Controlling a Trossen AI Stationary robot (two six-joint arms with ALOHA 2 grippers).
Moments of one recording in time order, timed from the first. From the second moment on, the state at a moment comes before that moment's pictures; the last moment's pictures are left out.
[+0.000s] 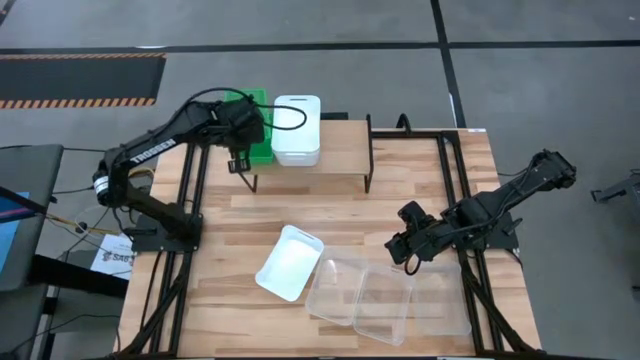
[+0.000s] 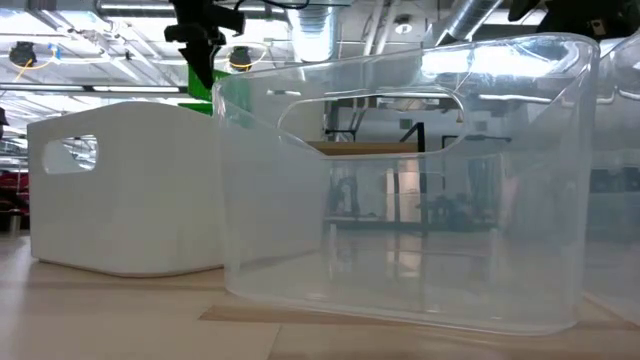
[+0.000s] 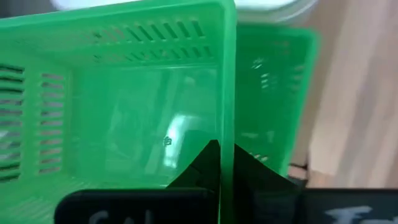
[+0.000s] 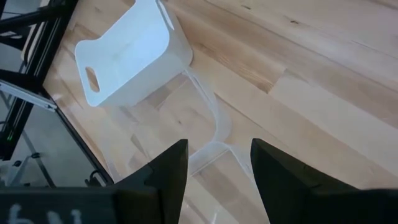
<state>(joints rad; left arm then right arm) 0.50 1.41 1.56 -1.33 -0.33 0.46 0.49 1.18 1.09 -0.88 0.34 1.43</state>
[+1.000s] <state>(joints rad) 0.56 1.41 1.56 -1.39 -0.11 0.56 0.49 1.18 1.09 -0.88 0.34 1.44</state>
